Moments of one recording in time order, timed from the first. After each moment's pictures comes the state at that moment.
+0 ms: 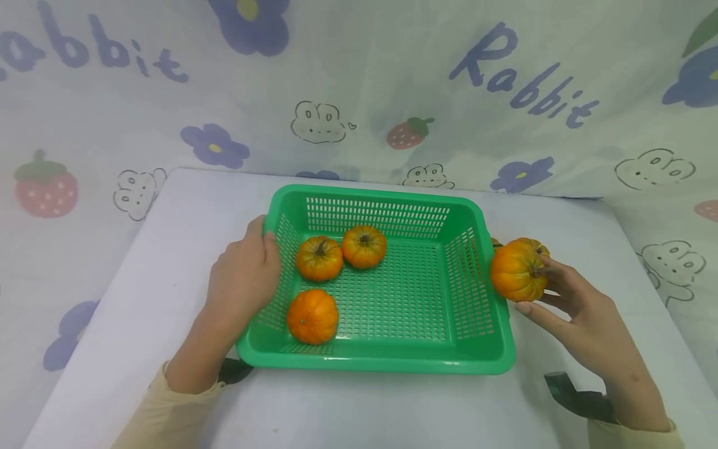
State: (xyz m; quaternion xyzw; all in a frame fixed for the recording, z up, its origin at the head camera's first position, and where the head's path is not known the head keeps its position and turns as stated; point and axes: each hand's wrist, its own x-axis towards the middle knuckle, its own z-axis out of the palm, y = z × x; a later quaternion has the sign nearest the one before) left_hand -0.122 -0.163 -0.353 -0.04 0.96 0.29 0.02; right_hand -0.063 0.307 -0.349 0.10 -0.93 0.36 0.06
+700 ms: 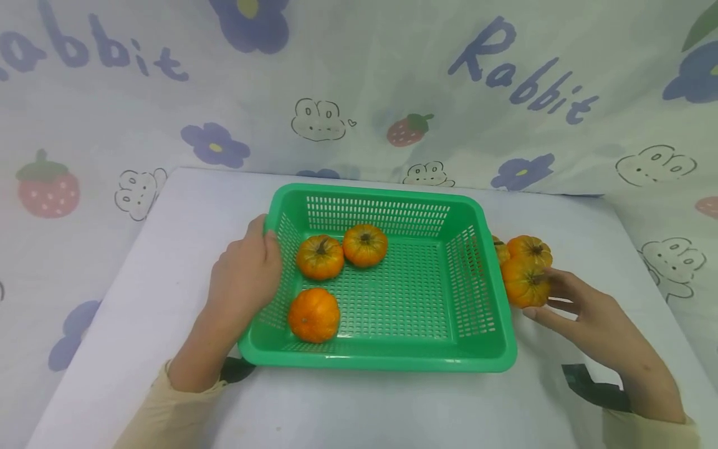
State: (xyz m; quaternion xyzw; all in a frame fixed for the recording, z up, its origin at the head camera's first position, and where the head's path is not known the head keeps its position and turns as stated) left_hand -0.121 -0.164 -0.351 -0.04 0.96 0.29 0.02; right_hand -0.070 0.340 -0.354 0.04 -0.96 0.27 -0.11
